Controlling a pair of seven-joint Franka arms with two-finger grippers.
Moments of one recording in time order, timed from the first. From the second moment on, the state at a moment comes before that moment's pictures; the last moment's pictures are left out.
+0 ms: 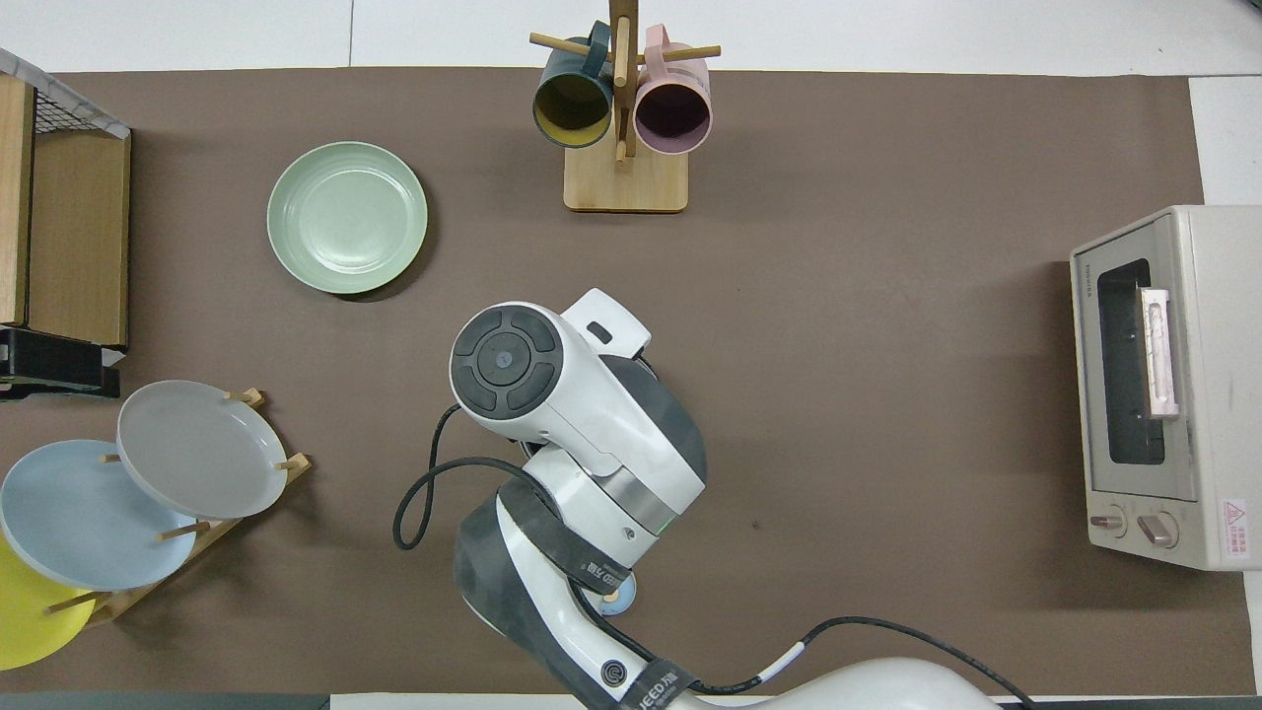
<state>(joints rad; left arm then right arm) -0.08 -0.17 -0.01 -1.63 -0.03 1.41 -0.17 0.72 0.42 0.03 -1.53 -0.04 1.88 0.73</state>
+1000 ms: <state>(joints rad) -0.08 -0.17 -0.01 -1.63 -0.03 1.43 -0.17 0.73 0.40 0.03 -1.55 -0.03 1.87 0.73</state>
